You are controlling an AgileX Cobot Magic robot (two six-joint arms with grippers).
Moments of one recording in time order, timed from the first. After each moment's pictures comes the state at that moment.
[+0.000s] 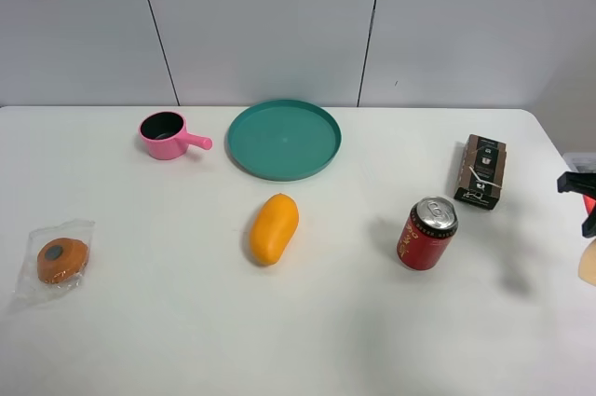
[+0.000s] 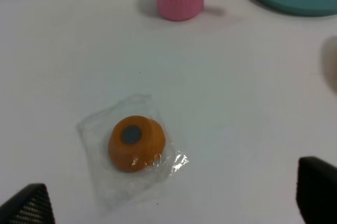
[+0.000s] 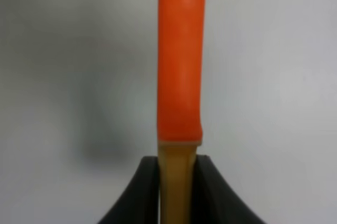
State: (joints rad) left arm 0.07 -0.01 -0.51 -0.08 1.05 0.17; right arm -0.34 1.50 -0.90 0.10 0.87 -0.15
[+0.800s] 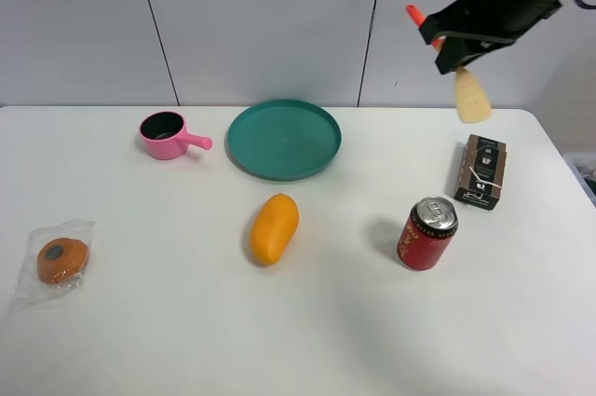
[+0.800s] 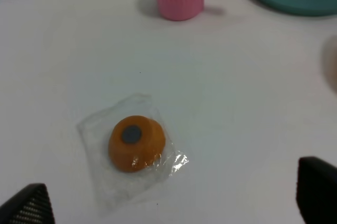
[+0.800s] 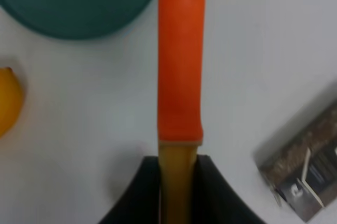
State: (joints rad) left arm 0.07 -0.01 -0.51 -0.08 1.05 0.17; right arm 0.27 1.69 -1.66 0.13 1.15 -0.23
